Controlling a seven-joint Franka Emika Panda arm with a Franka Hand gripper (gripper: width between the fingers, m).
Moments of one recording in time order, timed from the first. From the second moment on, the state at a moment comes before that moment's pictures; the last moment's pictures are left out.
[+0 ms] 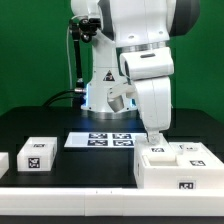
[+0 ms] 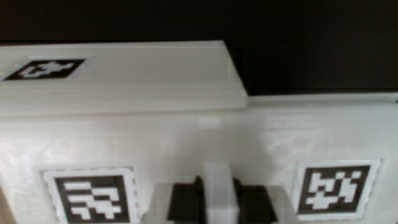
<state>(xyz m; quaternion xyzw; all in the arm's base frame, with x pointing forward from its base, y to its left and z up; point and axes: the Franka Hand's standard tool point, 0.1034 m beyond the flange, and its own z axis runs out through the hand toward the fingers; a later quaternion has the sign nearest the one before) 0.530 0.069 0.059 -0.70 -0.71 -0.05 0.06</state>
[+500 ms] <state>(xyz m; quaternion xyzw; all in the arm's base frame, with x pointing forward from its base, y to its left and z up) 0.559 0.072 0.059 -0.71 -0.70 -0.05 0.06</state>
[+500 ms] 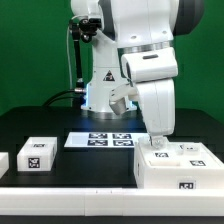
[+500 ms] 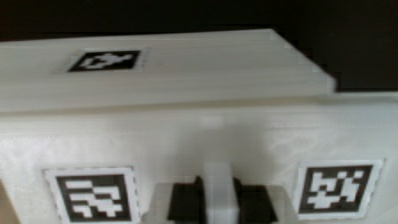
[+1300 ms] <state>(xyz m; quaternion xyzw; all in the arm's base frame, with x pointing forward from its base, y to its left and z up) 0.584 0.071 0.058 -0.71 -0.70 -0.06 0.06</state>
